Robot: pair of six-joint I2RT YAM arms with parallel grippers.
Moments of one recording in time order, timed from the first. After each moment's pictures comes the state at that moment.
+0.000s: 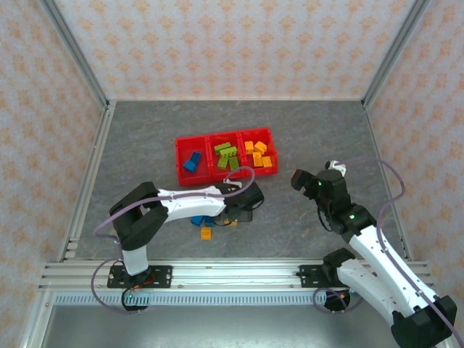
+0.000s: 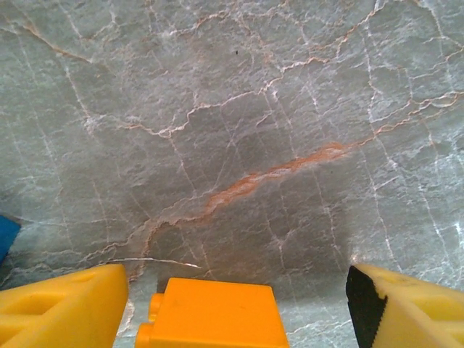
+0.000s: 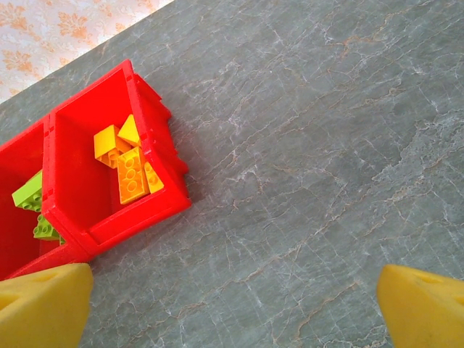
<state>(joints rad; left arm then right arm) -0.98 1.81 1.15 -0.71 -0.23 -1.02 0.40 0.72 0.59 -0.51 0.25 0.68</state>
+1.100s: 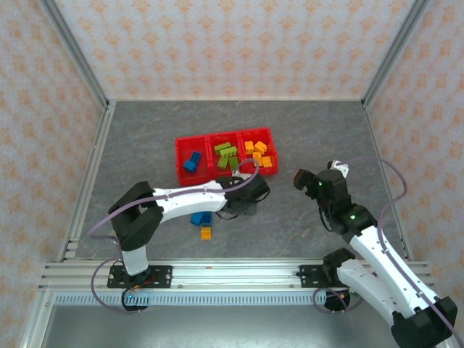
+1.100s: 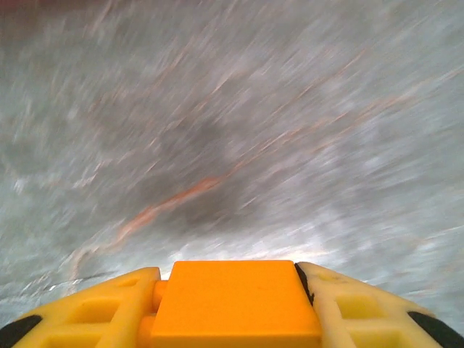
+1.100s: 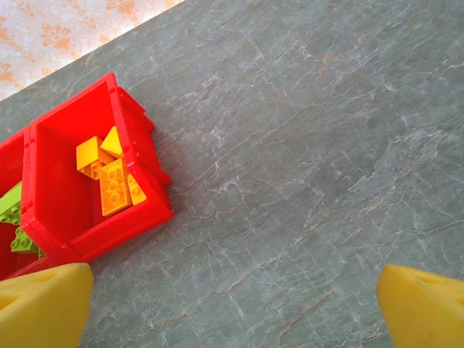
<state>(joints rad) -0.97 1.81 1.31 -0.70 -0.20 -0.91 0.40 0.71 0.61 -0.53 0.31 0.66</state>
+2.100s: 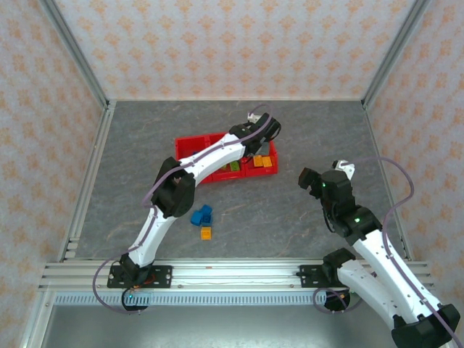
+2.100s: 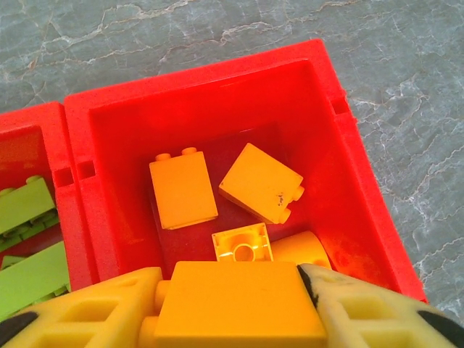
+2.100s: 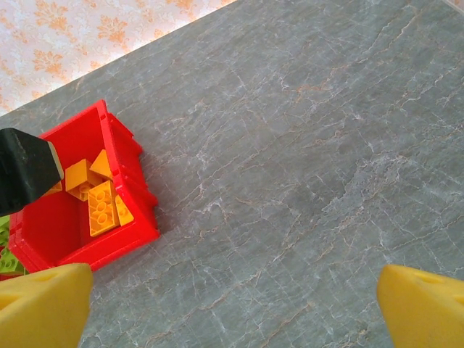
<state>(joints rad) -0.72 2.31 2.11 -0.80 -0.35 -0.59 0.40 0.67 0.63 -0.57 0.38 0.63</state>
